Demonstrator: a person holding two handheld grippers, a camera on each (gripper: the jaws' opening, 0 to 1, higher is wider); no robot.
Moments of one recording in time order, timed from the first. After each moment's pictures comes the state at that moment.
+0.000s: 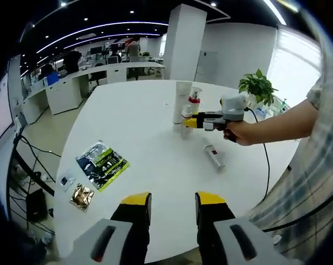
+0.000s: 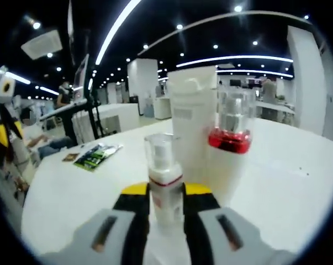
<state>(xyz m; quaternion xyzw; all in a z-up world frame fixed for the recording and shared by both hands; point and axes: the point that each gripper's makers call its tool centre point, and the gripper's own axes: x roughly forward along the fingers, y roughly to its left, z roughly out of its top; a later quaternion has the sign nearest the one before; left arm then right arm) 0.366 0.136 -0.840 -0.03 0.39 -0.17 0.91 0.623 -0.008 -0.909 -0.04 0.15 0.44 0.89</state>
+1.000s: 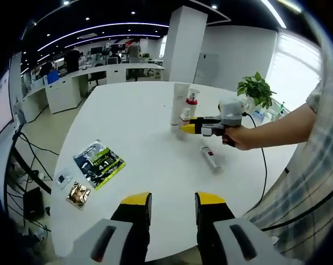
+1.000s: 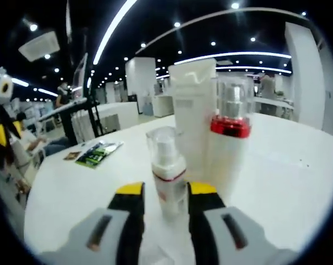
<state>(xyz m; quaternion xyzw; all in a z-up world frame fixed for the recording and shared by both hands) 0.360 0.128 -0.839 -0.04 0.38 -0.17 0.91 0.612 -0.011 -0.917 -0.03 0.17 0.43 0.88</state>
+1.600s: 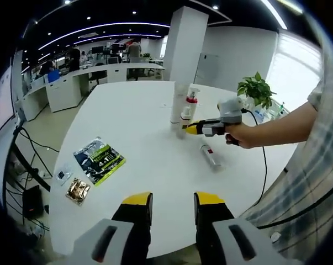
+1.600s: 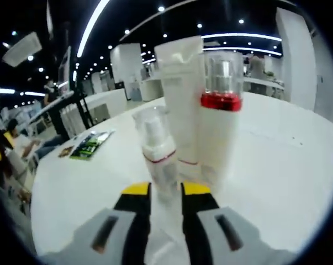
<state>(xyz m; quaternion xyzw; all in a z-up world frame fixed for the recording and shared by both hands) 0.353 0.131 -0.843 -0.04 0.38 -0.17 0.91 0.606 -0.026 -0.934 -0.03 0.25 0.38 0.89</state>
